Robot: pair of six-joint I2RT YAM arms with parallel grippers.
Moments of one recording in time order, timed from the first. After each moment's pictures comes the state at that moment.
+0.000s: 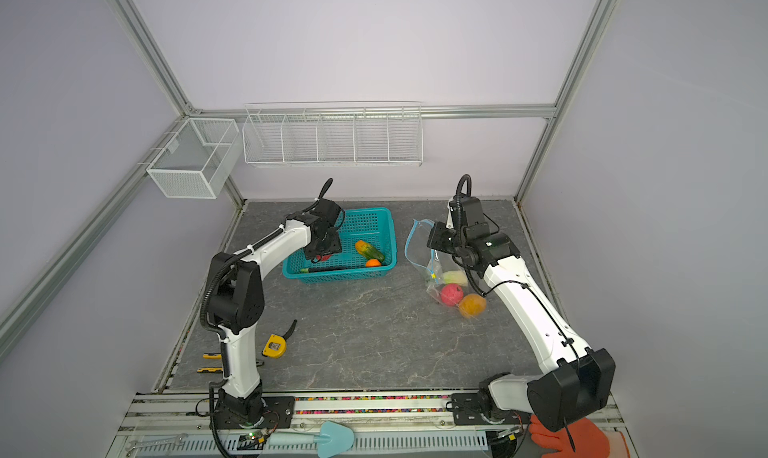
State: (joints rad) left arm -0.47 2.02 1.67 -0.86 -0.25 -0.63; right arm 0.36 1.33 1.34 -0.72 -0.06 0.57
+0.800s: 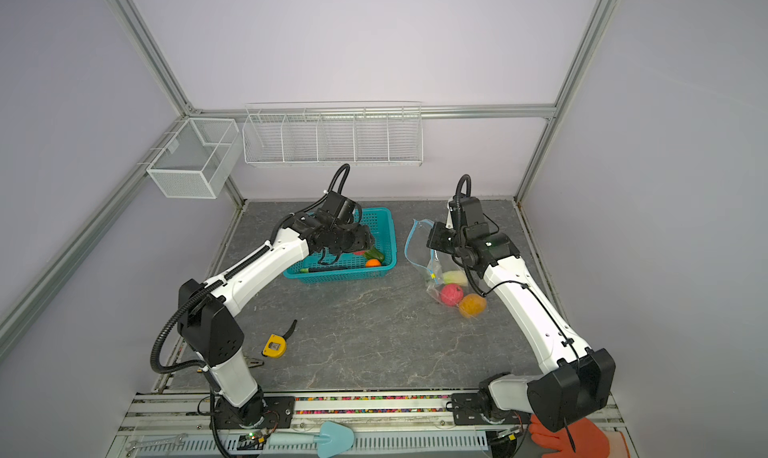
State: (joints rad) left arm -0.68 1.78 1.67 -0.78 0.05 -0.63; right arm 0.37 1.33 1.34 -0.71 -0.07 0.57
